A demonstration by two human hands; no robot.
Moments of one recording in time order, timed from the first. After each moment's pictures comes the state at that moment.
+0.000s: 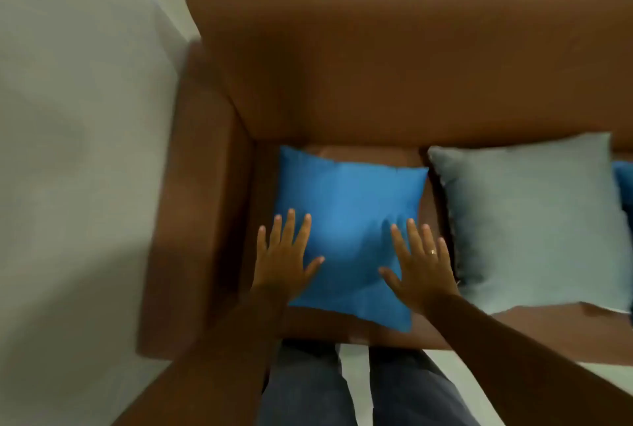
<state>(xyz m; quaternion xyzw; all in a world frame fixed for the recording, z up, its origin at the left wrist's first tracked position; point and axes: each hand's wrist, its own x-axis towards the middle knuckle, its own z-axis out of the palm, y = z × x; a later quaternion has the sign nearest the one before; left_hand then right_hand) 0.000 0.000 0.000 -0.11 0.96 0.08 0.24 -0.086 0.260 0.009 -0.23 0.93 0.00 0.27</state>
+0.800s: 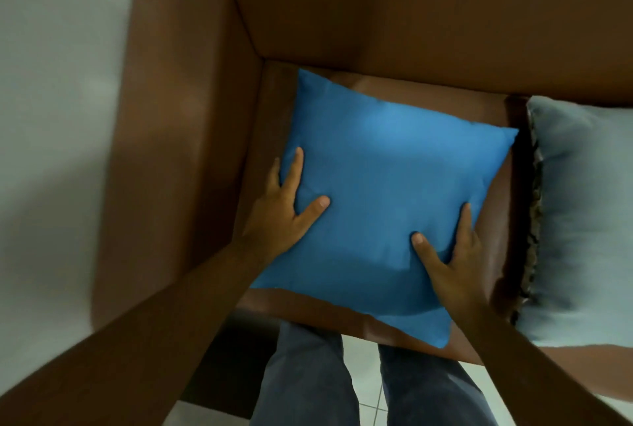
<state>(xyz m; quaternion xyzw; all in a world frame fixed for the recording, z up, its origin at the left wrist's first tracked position) -0.018 -0.050 -0.093 -0.29 0.87 0.34 0.20 -0.087 0.236 -0.087 0.11 0.84 -0.40 0.34</state>
